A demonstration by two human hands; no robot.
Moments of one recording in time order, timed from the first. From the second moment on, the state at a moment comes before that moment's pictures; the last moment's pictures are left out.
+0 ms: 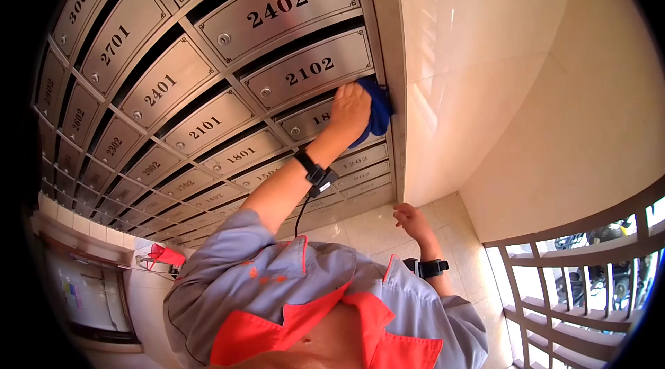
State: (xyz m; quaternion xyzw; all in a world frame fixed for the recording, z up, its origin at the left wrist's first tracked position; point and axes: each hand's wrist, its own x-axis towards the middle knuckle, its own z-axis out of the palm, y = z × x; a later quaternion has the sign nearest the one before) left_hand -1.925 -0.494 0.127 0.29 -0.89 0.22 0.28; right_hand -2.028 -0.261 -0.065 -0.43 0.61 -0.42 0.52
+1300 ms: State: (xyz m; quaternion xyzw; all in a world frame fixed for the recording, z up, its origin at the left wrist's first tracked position) left_hand -1.770 -0.461 0.025 0.35 -0.88 0.26 0.18; right_hand -2.013 -0.258 -0.061 -0.44 0.63 -0.37 0.52
